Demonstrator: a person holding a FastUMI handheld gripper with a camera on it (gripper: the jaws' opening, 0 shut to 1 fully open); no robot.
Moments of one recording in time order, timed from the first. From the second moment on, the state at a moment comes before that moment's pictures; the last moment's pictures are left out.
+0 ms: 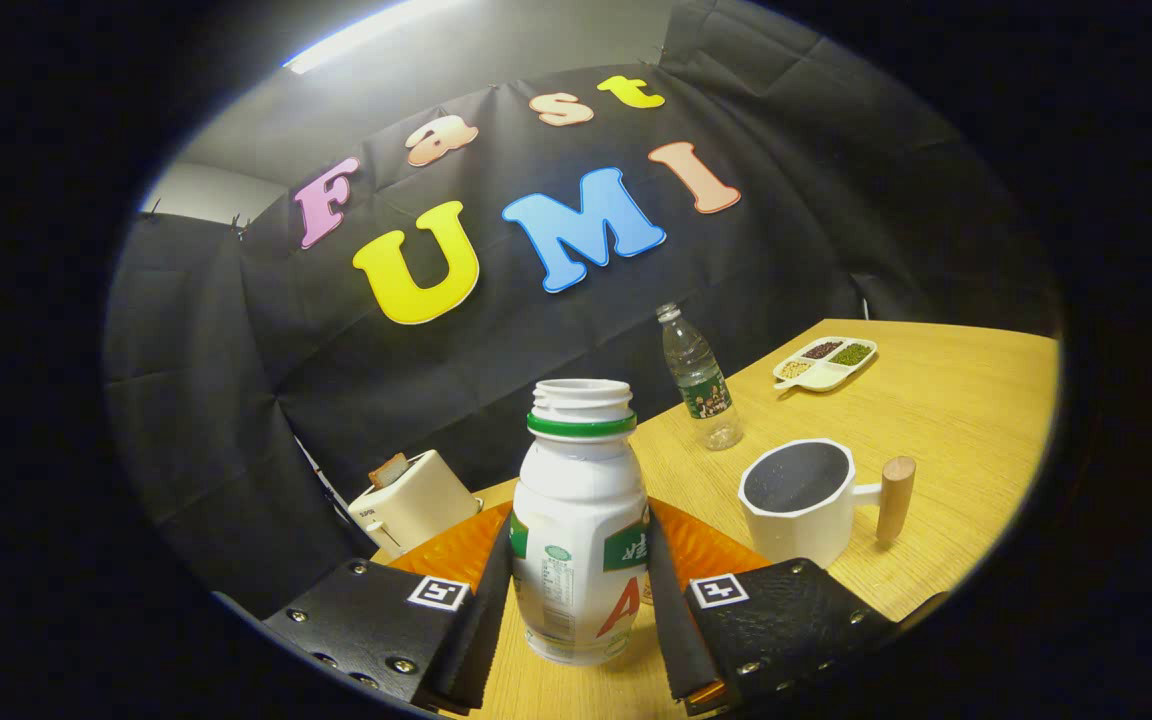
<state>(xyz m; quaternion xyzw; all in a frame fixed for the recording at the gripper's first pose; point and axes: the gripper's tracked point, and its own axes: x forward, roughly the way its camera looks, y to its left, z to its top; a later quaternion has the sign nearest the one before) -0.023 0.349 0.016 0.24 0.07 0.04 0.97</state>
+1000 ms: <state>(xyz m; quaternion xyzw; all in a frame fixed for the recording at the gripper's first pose) -0.006 0.339 0.002 0.46 0.08 0.05 0.88</state>
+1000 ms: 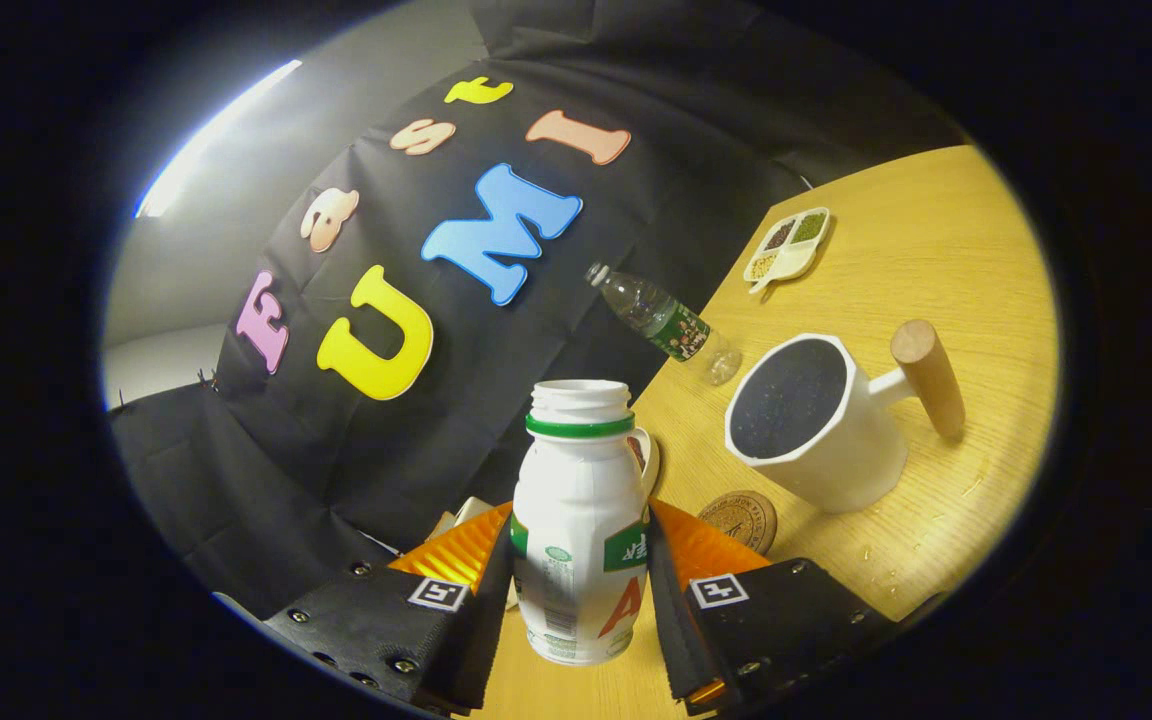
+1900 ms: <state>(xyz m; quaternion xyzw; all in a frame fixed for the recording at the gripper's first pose) 0.000 0.344 -0.007 0.59 0.08 0.07 0.80</state>
